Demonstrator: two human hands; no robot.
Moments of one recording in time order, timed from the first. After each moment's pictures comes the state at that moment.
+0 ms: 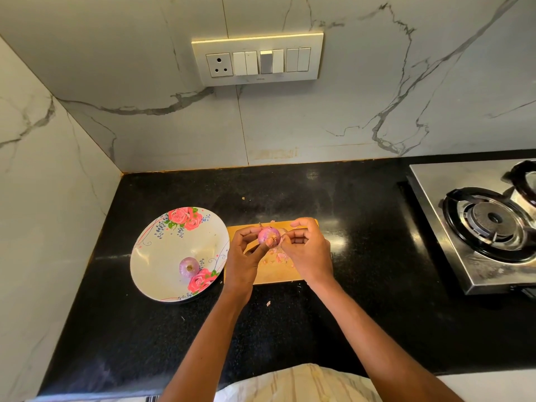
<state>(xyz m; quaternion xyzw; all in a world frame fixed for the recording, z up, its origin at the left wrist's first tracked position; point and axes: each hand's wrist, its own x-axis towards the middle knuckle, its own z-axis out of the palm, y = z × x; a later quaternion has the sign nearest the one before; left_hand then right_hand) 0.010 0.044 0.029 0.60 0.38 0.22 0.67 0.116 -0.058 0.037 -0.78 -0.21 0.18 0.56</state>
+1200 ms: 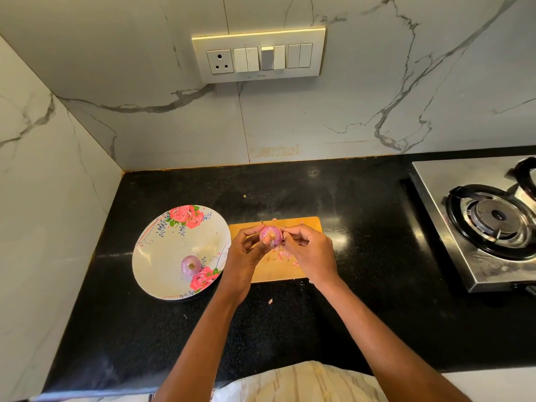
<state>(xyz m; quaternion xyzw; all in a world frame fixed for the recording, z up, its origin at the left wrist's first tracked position) 0.002 0.050 0.038 0.56 0.34 0.19 0.73 0.123 -0.061 0.021 -0.77 -0.28 0.19 0.55</state>
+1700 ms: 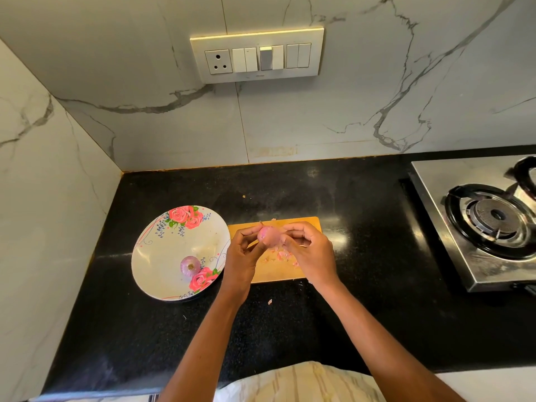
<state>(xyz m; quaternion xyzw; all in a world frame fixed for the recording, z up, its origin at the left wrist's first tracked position) 0.006 0.050 0.031 0.59 0.36 0.21 0.69 0.119 -0.065 0.029 -0.73 -0.25 0.20 0.60</state>
